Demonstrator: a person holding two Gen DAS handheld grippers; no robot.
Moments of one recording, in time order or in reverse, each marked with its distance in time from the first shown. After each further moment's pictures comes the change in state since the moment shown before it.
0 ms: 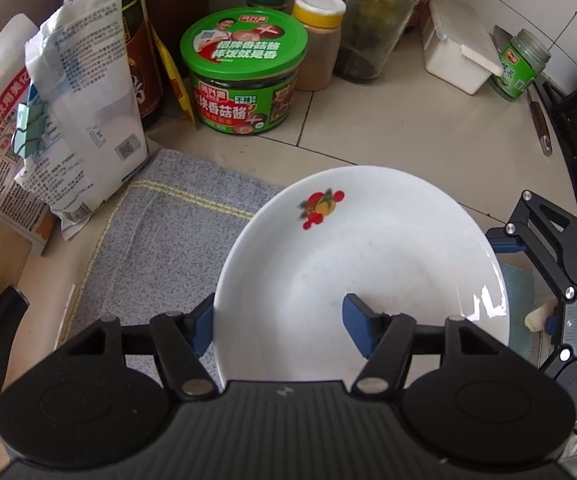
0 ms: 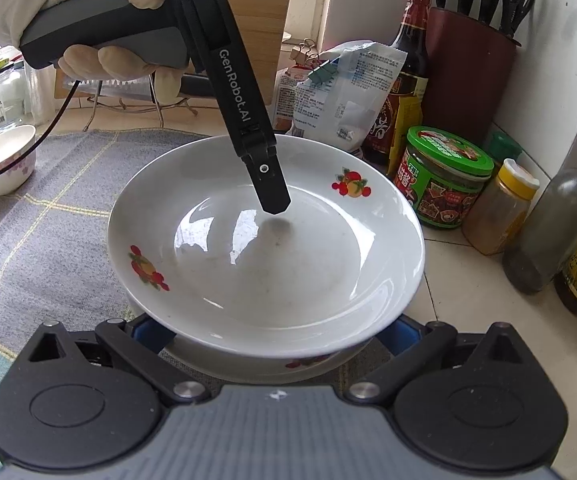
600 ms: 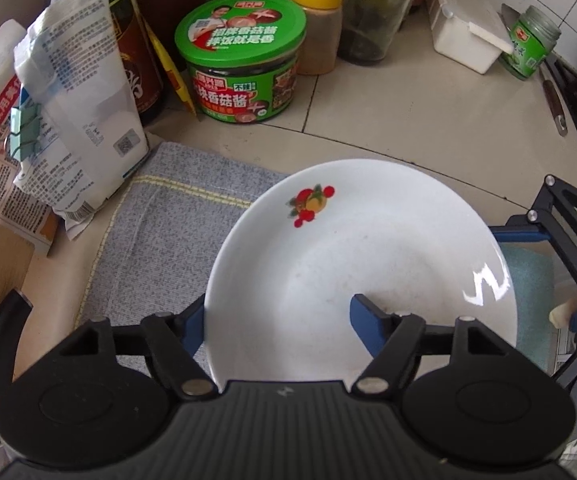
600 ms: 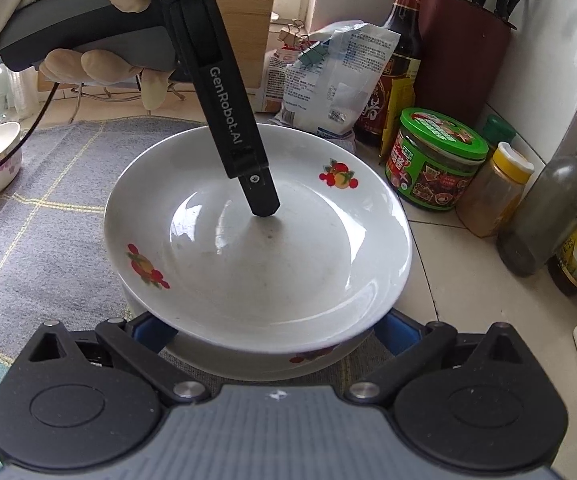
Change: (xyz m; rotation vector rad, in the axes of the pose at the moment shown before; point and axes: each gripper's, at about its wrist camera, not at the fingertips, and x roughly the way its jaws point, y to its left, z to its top) left arm 0.011 -0.005 0.002 0.038 0.037 0.061; right arm 0.005 -0.002 0.007 0.049 0.082 -0.039
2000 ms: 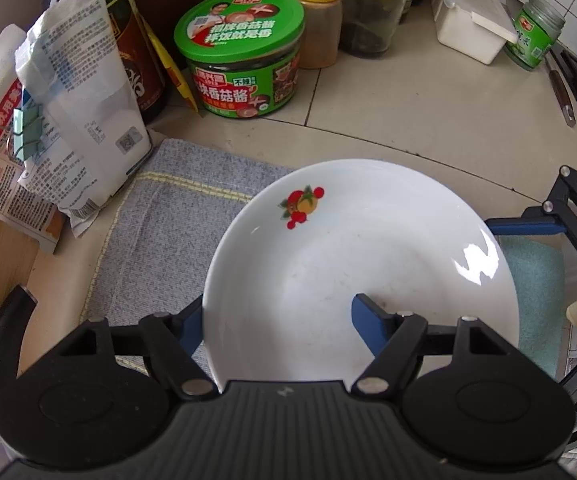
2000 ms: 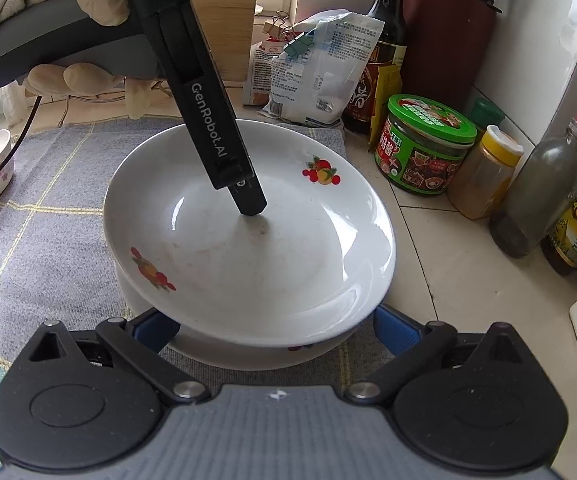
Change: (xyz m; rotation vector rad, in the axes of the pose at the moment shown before) left arm 0.001 -0.004 0.000 0.009 0.008 0.042; right arm -0.007 -0.002 -0.003 0.024 0.013 -0.010
